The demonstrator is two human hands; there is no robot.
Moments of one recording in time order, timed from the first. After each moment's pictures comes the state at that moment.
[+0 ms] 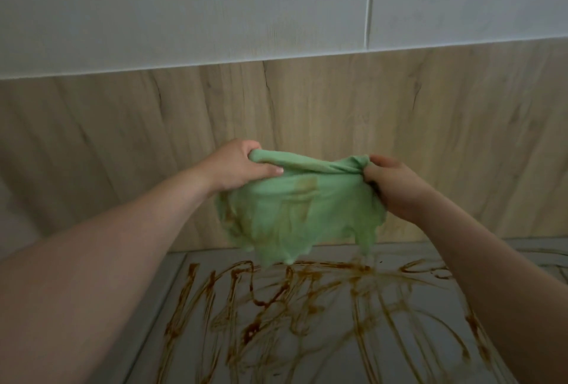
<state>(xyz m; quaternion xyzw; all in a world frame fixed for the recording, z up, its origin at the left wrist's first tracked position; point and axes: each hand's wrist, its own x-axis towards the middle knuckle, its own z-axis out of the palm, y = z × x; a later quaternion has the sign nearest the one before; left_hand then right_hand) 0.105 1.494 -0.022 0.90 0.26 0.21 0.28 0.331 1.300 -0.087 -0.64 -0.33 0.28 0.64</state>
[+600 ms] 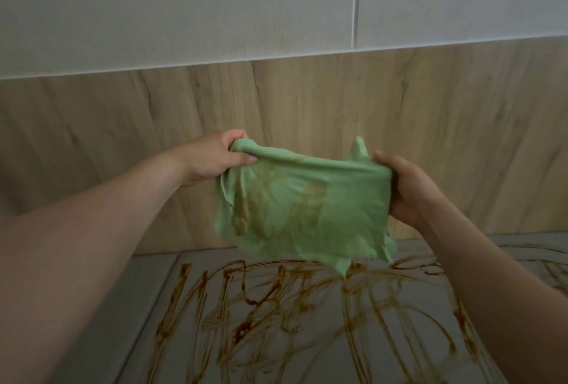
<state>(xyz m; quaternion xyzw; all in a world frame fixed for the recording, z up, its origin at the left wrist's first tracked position) 0.103 1.516 -0.013 0.89 0.20 0.17 0.39 0.340 1.268 -0.091 -0.50 -0.24 0.36 0.75</state>
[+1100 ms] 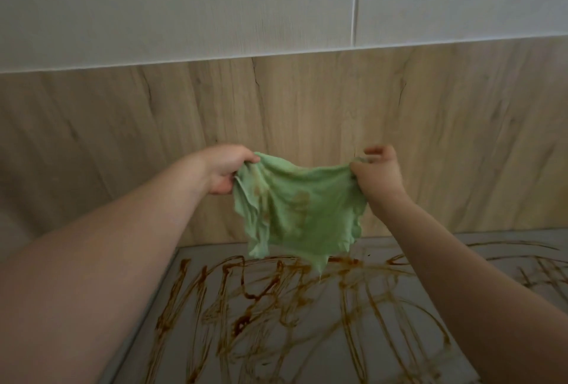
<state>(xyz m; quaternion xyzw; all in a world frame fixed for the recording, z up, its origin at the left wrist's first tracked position) 0.125 1.493 -0.033 0.67 0.36 0.12 0.64 0.312 1.303 -0.088 -0.71 -0.21 0.09 0.67</state>
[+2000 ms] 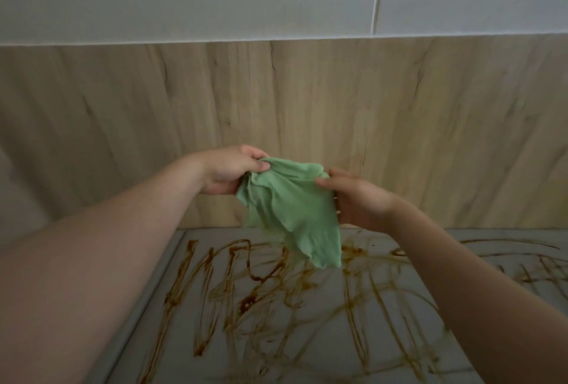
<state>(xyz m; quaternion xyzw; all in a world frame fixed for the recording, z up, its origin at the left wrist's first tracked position) 0.086 1.497 -0.055 0.77 0.26 0.06 0.58 0.263 1.299 -0.107 -0.59 -0.40 0.46 0.54</state>
